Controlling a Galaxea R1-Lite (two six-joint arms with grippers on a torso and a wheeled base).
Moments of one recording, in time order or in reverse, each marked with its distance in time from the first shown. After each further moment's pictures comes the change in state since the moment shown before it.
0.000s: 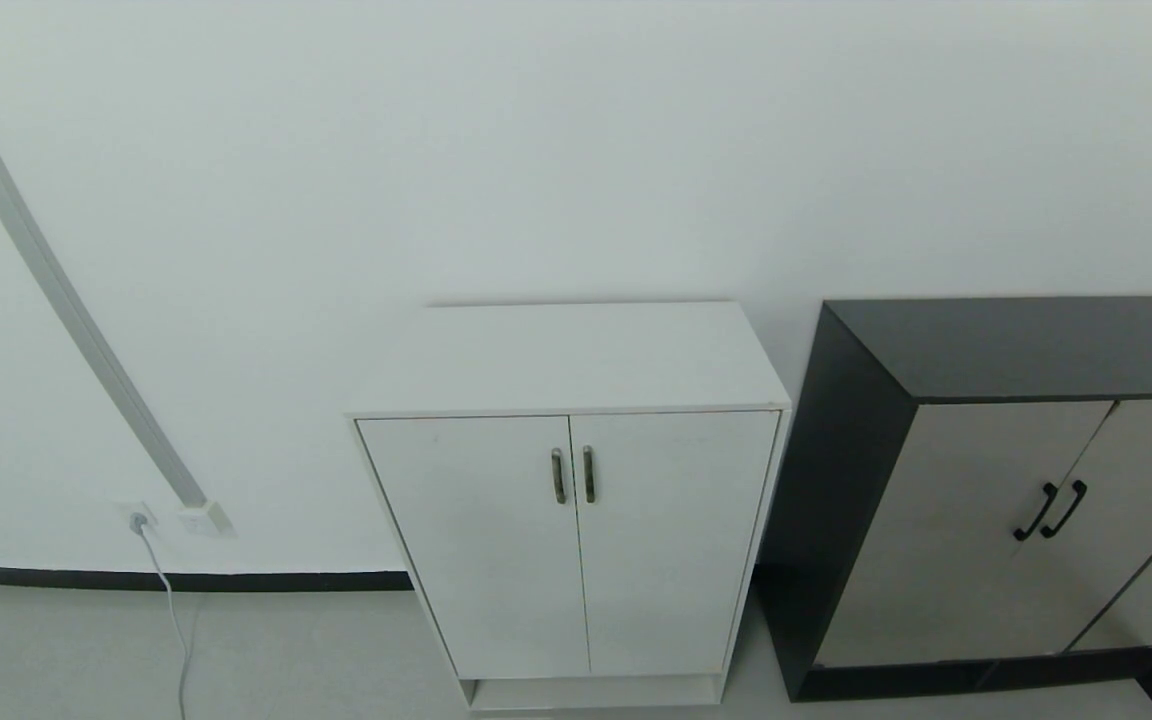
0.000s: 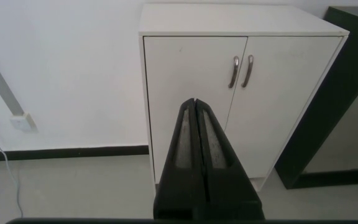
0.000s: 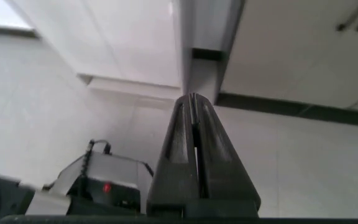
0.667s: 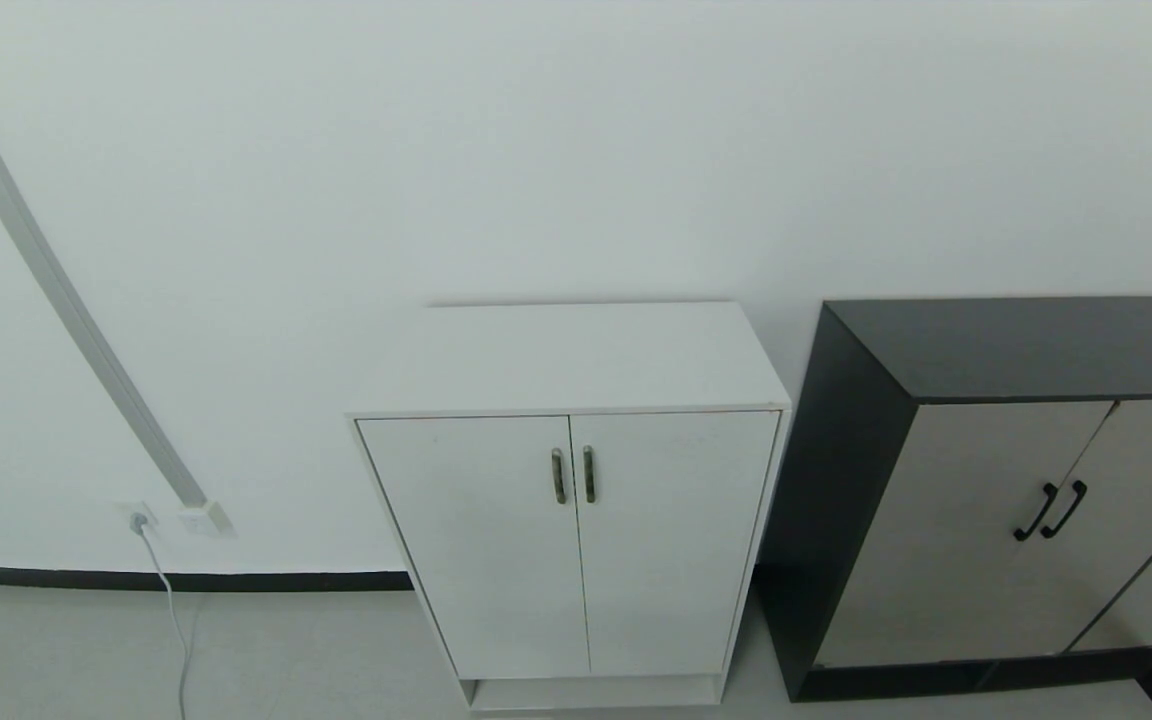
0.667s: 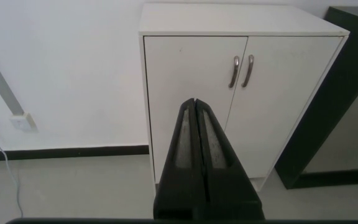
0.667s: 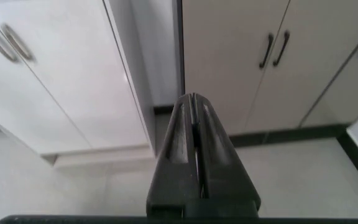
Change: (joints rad) left arm 0.000 0.000 0.001 0.000 0.002 0.000; right arm -0.232 -0.306 0.001 0.000 0.001 -0.002
